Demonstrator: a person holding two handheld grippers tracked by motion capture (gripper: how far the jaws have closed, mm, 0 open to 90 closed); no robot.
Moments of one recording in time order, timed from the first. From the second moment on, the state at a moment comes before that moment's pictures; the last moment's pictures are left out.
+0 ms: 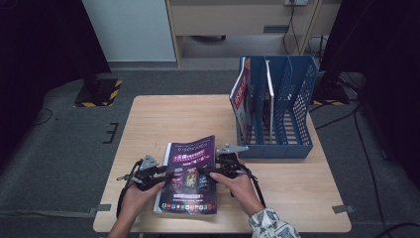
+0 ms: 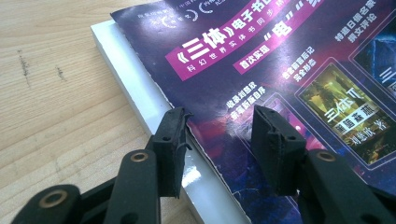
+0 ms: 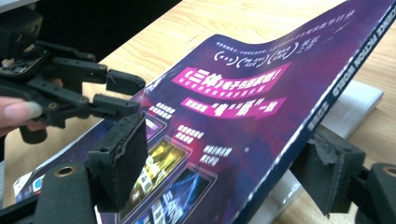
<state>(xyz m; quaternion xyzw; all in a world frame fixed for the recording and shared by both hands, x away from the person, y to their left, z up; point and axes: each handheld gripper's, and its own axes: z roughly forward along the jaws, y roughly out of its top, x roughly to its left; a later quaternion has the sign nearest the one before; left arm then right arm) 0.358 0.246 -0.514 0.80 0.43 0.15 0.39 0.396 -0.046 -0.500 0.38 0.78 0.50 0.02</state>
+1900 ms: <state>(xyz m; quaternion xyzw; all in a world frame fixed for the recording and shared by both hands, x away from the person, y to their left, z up) 0.364 0.246 -0.518 0.79 0.44 0.13 0.41 0.424 0.008 -0.438 0.33 0.81 0.47 0.14</state>
